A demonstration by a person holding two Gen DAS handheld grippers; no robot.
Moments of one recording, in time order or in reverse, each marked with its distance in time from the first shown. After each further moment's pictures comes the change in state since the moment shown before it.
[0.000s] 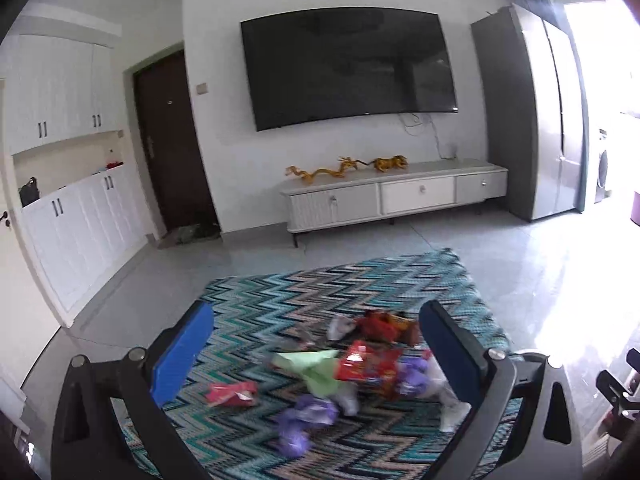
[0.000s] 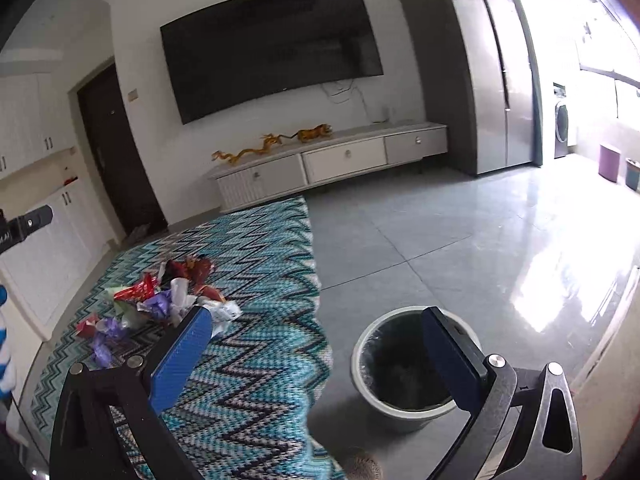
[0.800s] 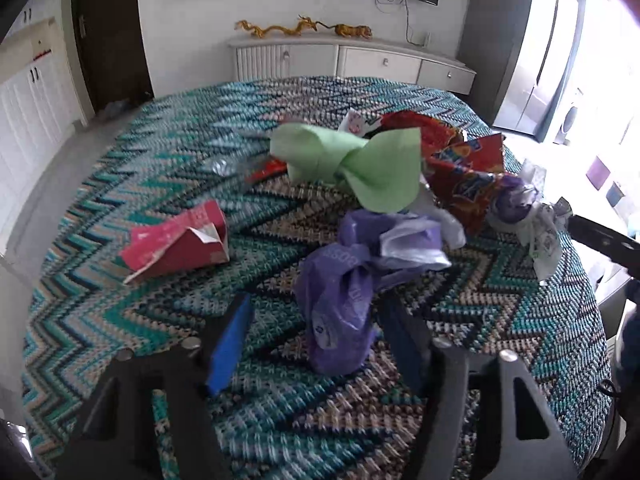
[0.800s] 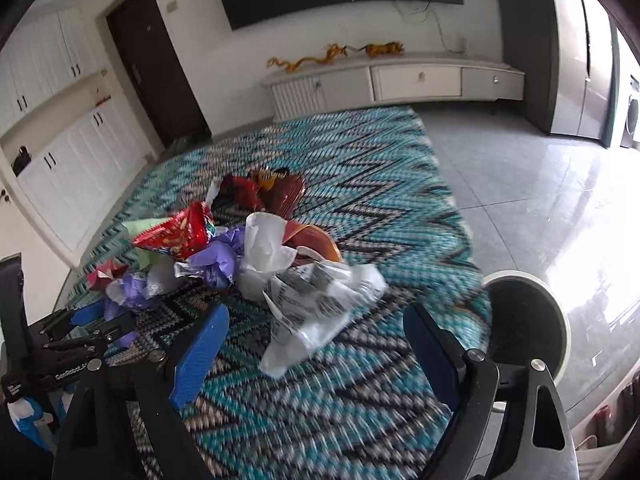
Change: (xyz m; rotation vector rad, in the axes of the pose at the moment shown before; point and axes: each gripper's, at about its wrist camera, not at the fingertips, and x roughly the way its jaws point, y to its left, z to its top) left arm 0.138 0.063 -0.146 -0.036 0.491 -0.306; right arm 0.134 0.110 -0.009 -0.119 0.341 0.142
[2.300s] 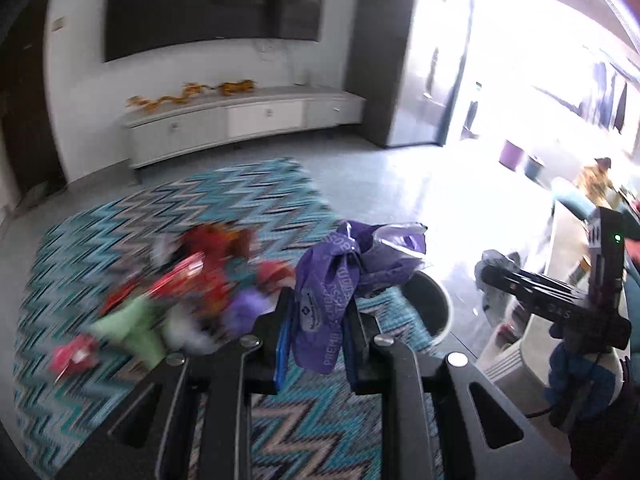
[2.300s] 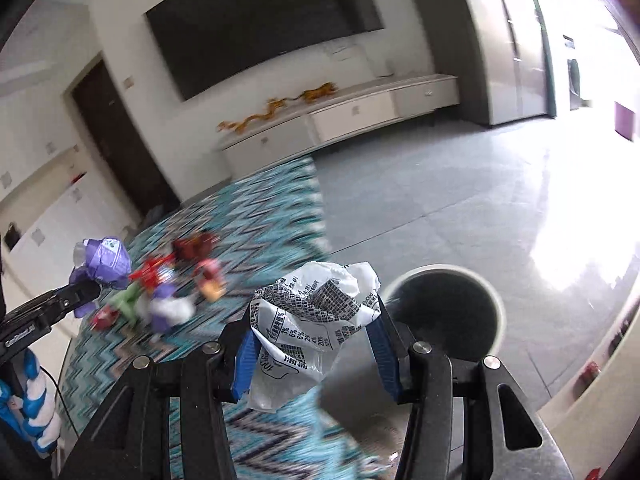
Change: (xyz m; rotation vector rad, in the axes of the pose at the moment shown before) left arm -0.086 -0.175 0.051 0.253 -0.158 -0.266; right arm -0.120 -0.121 -0.043 0.219 -0.194 -0.065
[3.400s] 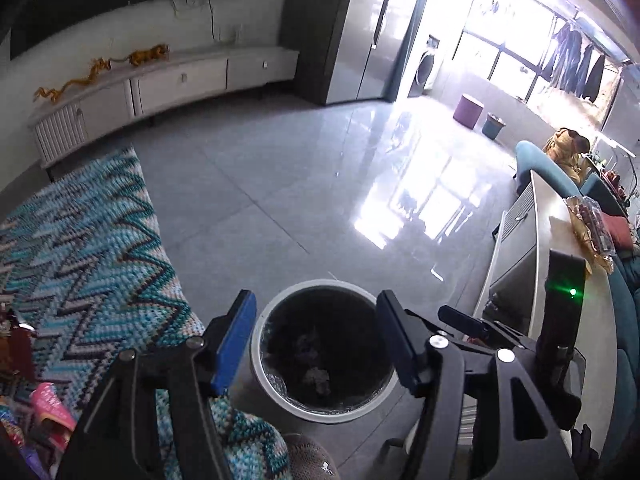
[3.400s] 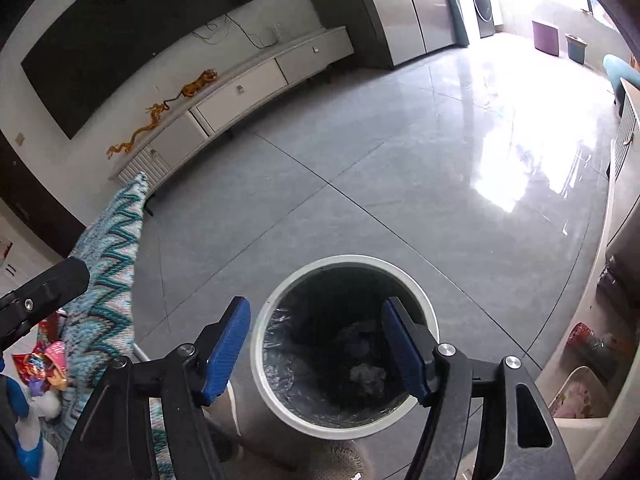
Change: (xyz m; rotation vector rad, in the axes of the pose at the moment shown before) left arm 0.198 -0.116 0.070 0.072 0.130 -0.179; right arm 0.093 -0.151 0.022 0.277 0.088 -0.201
